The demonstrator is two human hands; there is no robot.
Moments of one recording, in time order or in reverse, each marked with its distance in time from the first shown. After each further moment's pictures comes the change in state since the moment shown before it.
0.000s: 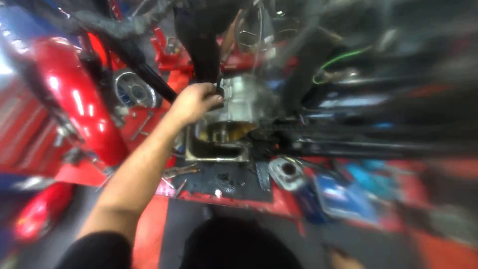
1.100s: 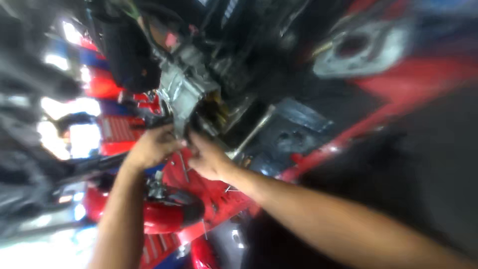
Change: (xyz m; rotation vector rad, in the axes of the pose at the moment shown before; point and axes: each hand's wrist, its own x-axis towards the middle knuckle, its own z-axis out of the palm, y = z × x) left_hand 0.030 -0.007 -0.015 0.297 -0.722 -0.112; right_hand -0.202 -0.456 0.149 0.937 -0.669 -0.709
